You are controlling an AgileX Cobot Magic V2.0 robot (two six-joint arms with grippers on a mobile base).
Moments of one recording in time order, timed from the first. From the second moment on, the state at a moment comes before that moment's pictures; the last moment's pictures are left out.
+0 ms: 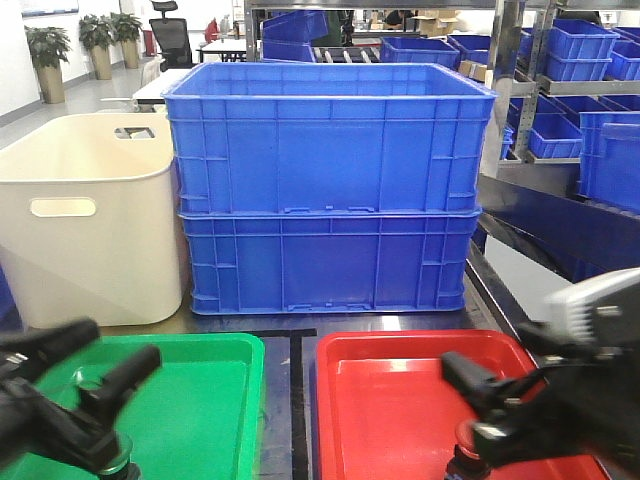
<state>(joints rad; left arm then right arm) -0.23 1.10 -0.55 0.61 -0.55 -0.55 0.42 0.99 -0.73 -0.27 0.08 0.23</state>
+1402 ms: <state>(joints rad) -0.23 0.42 -0.33 0.49 -0.11 -0.56 0.42 0.64 -0.54 -0.26 0.18 0.23</state>
